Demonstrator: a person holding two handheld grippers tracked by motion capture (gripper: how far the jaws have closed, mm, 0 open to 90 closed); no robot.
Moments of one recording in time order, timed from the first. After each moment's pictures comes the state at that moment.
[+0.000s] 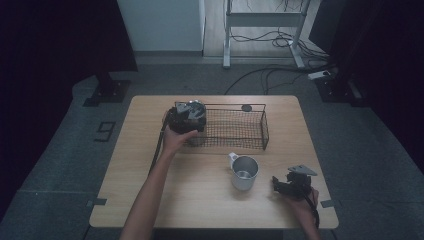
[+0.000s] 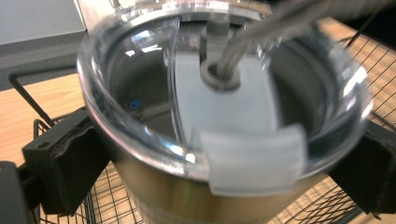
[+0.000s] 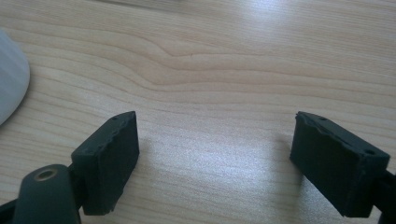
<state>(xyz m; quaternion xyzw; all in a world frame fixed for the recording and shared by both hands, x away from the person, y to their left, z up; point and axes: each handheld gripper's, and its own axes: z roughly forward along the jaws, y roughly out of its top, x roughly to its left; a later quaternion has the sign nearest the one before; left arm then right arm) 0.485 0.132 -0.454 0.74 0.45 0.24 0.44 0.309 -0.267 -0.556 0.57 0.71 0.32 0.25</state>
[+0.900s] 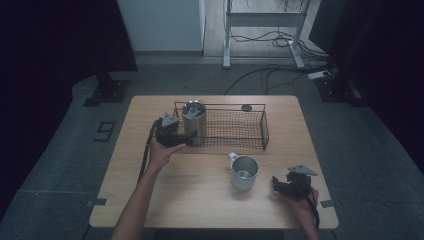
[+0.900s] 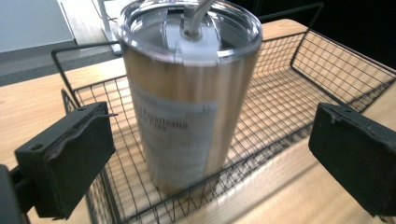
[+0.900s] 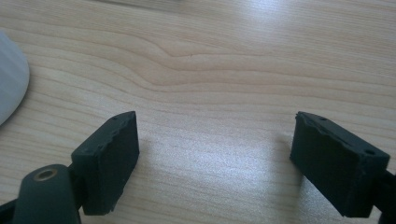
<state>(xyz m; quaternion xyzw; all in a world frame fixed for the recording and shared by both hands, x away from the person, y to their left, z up) 0.421 0.166 -0.445 0.75 0.42 0.23 0.46 0.309 -0.267 -0.555 0.57 0.71 0.32 0.25</state>
